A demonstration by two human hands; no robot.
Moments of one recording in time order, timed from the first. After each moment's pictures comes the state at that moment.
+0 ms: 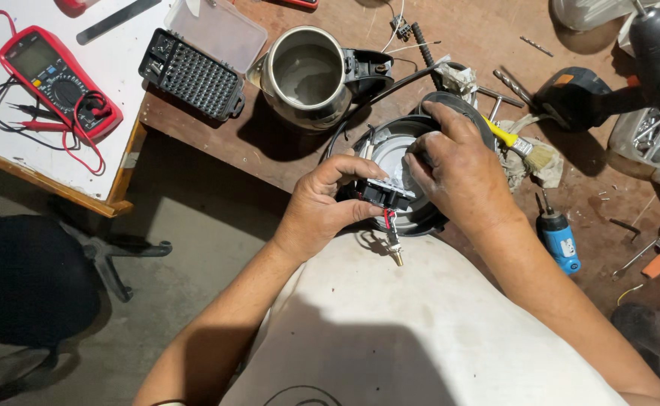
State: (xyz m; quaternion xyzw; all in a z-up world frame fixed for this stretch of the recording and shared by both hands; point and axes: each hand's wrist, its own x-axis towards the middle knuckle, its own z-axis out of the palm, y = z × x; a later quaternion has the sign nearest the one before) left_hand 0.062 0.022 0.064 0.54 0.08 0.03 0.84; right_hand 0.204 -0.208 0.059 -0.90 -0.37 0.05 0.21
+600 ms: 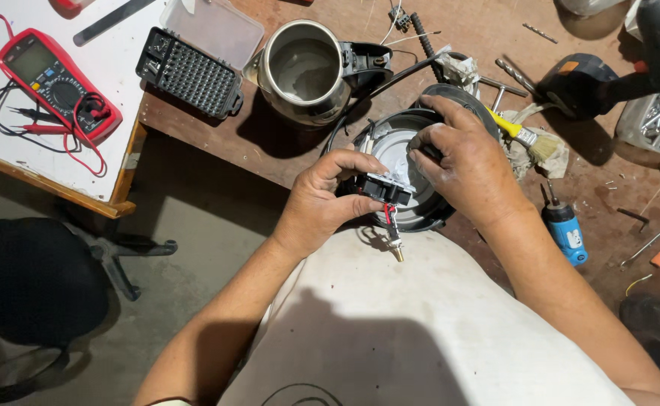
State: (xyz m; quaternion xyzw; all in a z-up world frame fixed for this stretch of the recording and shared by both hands) left_hand 0.062 0.027 0.067 0.55 0.07 0.02 0.83; right_hand 0.209 -0.207 0.070 -0.89 -0.34 0.11 0.28
